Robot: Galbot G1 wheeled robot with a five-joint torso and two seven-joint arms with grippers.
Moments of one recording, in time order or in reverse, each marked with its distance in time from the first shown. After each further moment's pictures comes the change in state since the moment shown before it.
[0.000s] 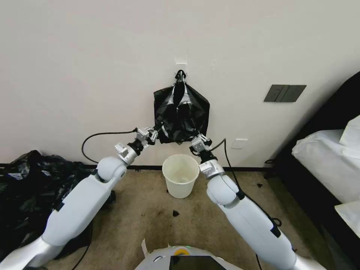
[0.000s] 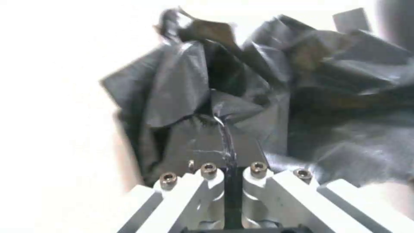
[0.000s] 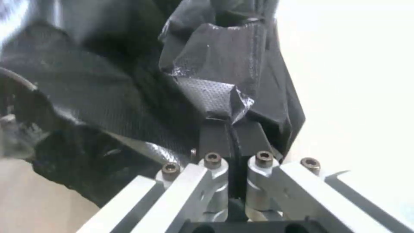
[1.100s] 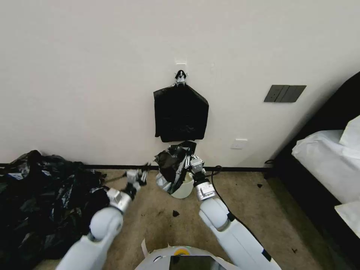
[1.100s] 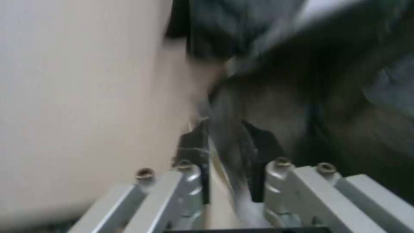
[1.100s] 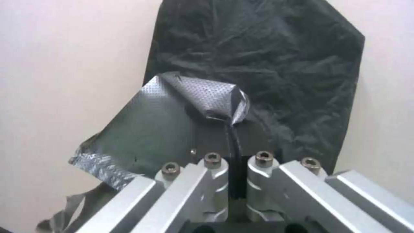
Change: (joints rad) left arm 0.661 -0.232 -0.220 -0.140 -0.085 0.139 -0.090; right arm -0.216 0.128 0.002 -0.092 0.146 0.365 0.014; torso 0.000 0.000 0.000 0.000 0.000
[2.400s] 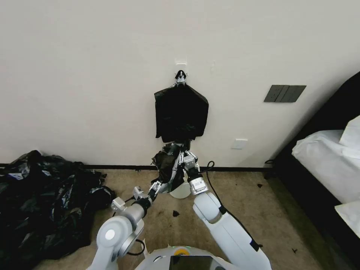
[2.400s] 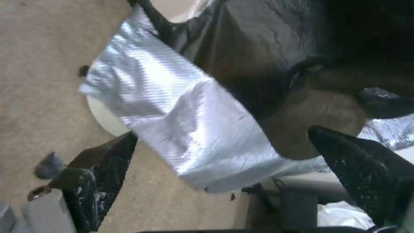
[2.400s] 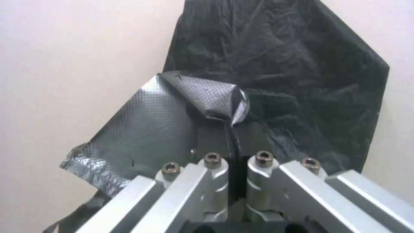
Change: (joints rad) left arm 0.025 -0.286 0.007 -0.216 -1.035 0.343 -0.723; right arm 0.067 0.055 -0.021 -0.063 -0.072 0.025 -0.025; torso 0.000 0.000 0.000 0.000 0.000
